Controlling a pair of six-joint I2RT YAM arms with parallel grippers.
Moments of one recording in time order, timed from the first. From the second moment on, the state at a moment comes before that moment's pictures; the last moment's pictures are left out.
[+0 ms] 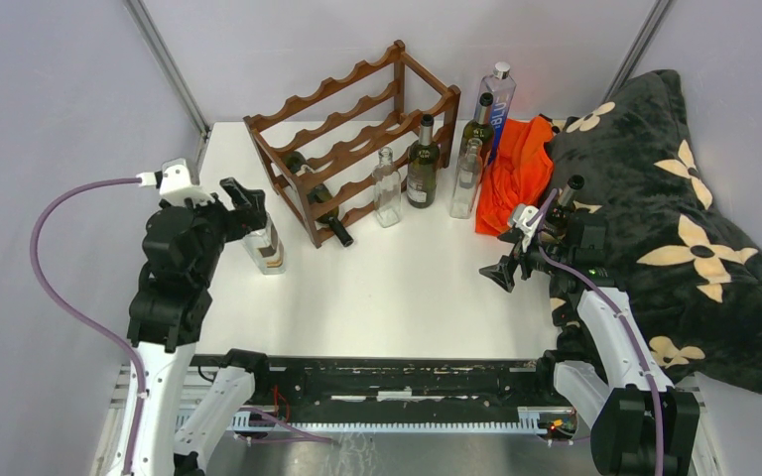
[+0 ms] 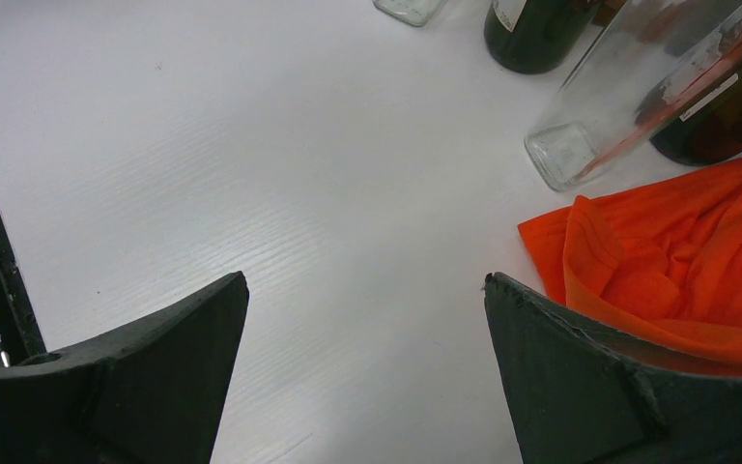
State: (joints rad) left arm -0.15 0.71 1.09 -0.59 -0.20 -0.33; right arm -0.07 0.94 0.57 -0.30 -0.97 -0.64
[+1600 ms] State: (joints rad) left arm -0.73 1.57 1.33 -0.28 -0.37 -0.40; right arm -0.07 0.94 0.56 -0.30 -0.96 -0.66
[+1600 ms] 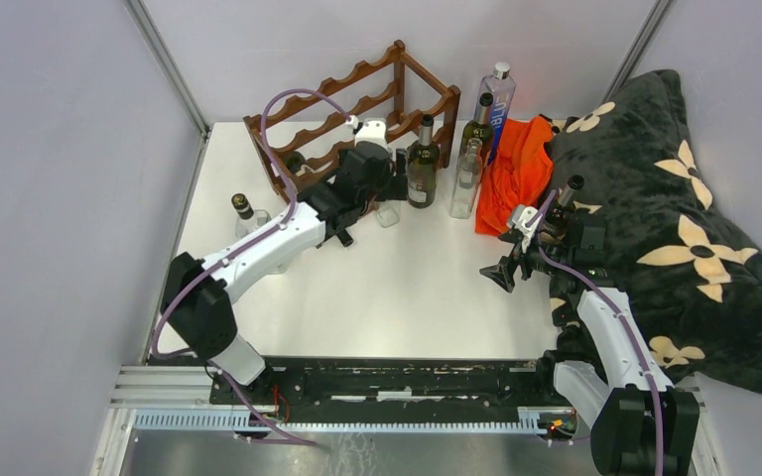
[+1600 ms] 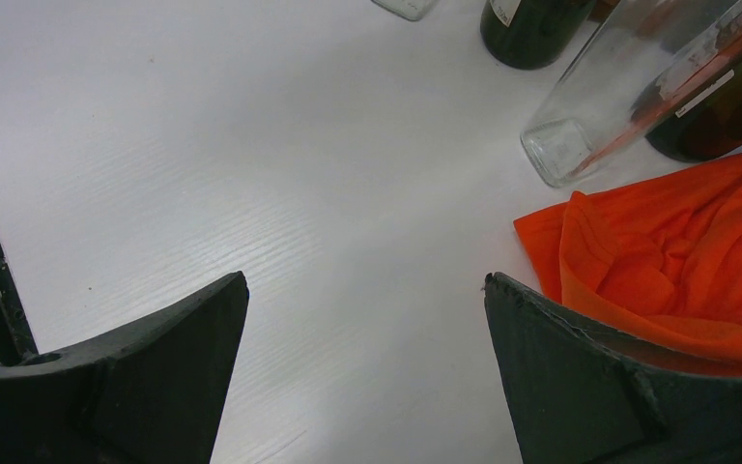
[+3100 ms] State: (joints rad) left arm -0.73 1.91 1.62 -0.38 -0.56 -0.28; right arm -0.07 0.94 0.56 -0.30 -0.94 -0.66
